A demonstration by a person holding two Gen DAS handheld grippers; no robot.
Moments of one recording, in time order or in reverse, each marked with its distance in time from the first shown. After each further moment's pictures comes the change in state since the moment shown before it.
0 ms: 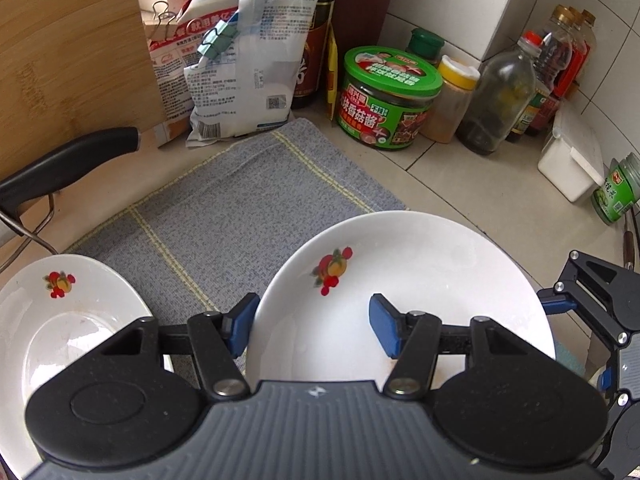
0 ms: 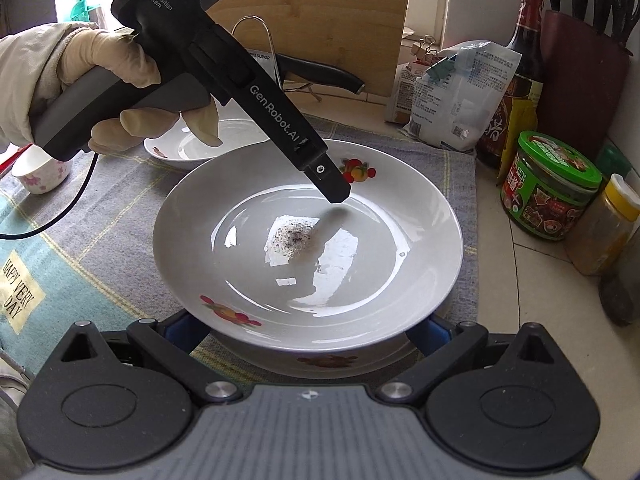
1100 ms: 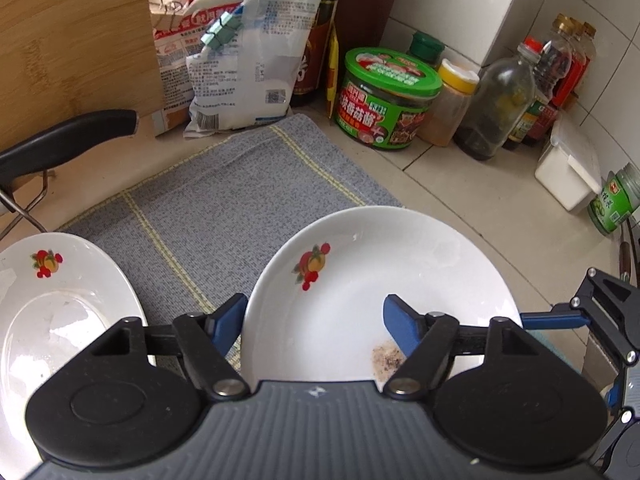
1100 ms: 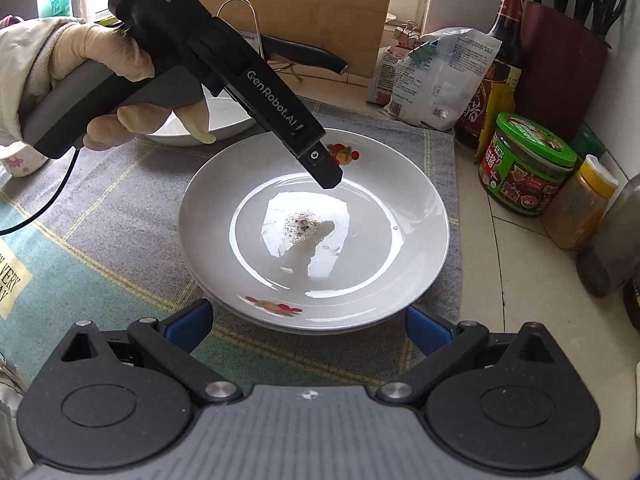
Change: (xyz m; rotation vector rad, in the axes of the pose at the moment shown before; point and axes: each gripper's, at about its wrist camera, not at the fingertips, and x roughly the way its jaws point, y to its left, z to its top) left arm -0.002 -0.003 -0.010 -0.045 -0.046 -0.017; right arm -0.009 0.016 -0.012 0.012 0.042 -0.096
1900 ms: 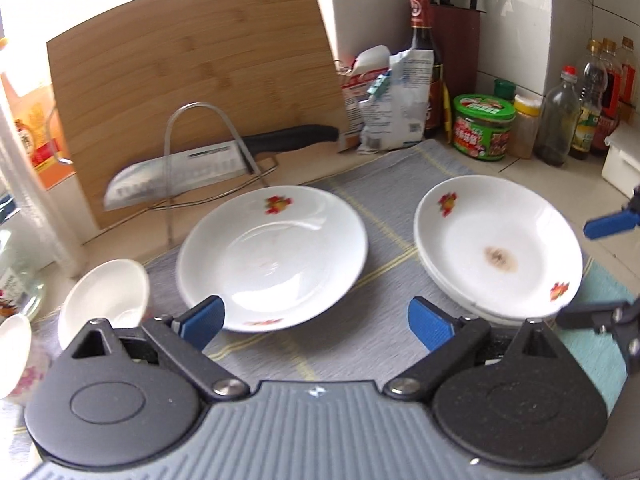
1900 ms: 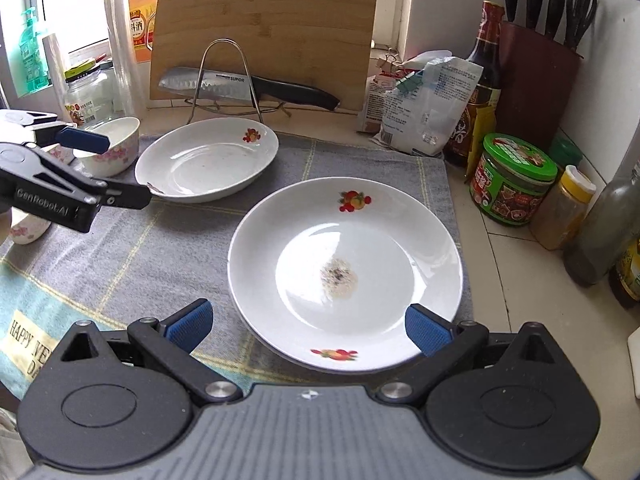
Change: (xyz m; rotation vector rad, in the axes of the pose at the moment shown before) left arm -0.139 0.028 -0.112 -0.021 -0.201 0.405; right arm -0.021 0.045 0.037 0.125 -0.026 -0.064
